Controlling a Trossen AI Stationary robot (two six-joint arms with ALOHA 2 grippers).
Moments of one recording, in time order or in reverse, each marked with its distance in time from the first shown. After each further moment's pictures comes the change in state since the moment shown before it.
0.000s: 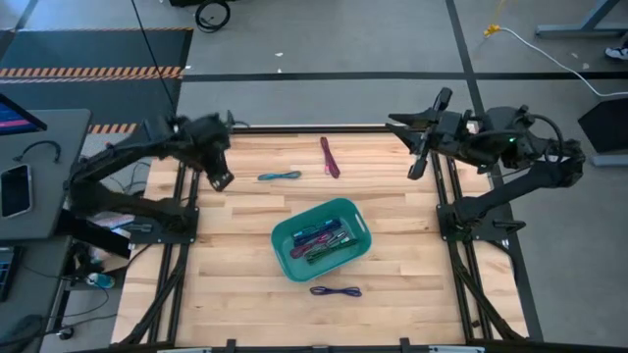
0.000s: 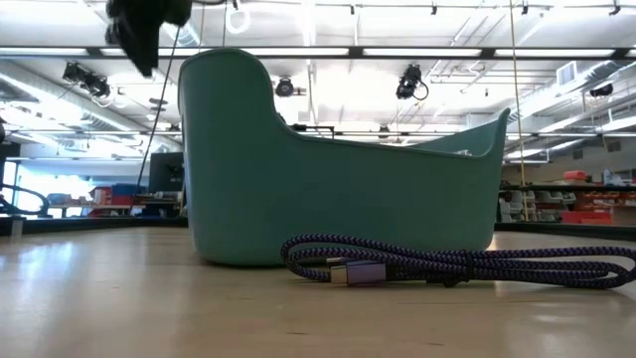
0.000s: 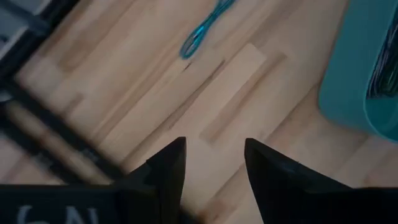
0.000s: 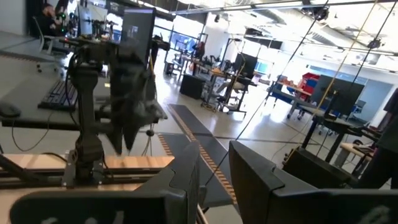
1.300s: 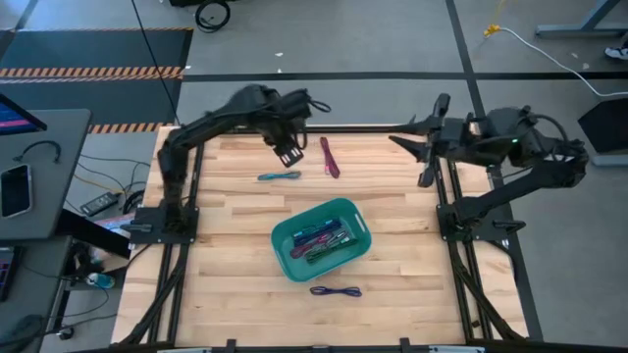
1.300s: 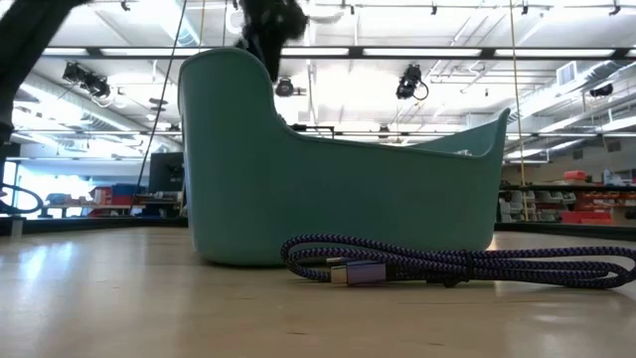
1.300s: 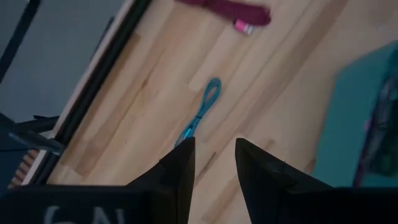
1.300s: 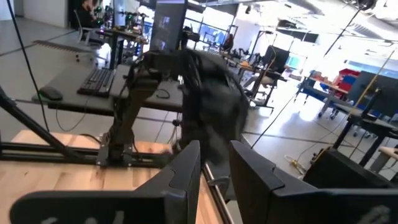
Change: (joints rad) left arm -0.037 0.788 0.852 -0.127 -0.077 0.126; right arm 0.001 -0.045 0.000 -0.124 -0.115 0.030
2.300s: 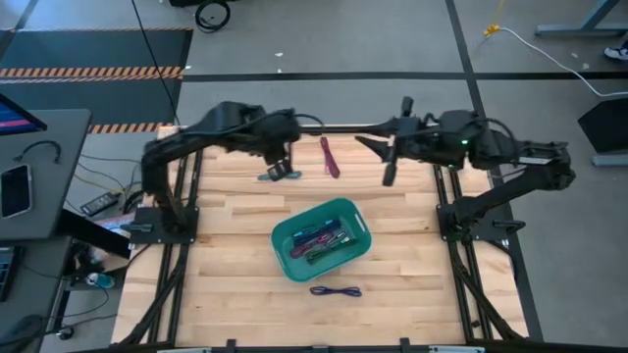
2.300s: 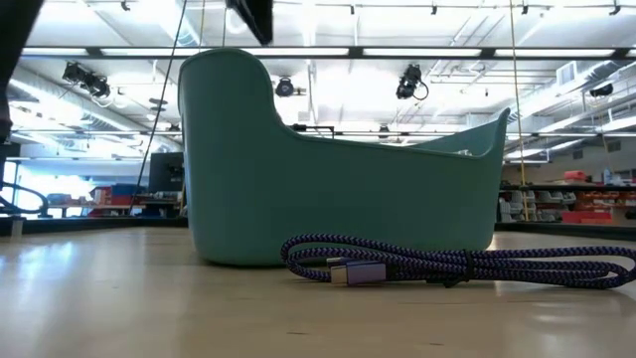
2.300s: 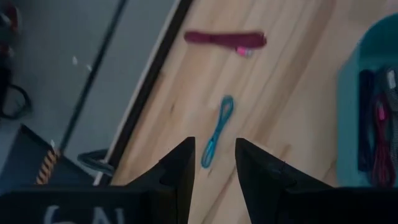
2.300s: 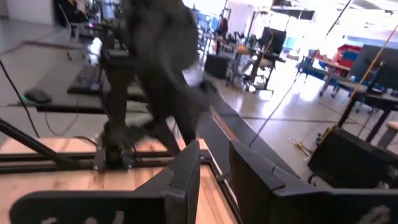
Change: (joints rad) left arm -0.186 -0.115 0.001 0.000 -0.241 0.036; right arm -0.099 0.174 0.000 0.131 -0.060 0.093
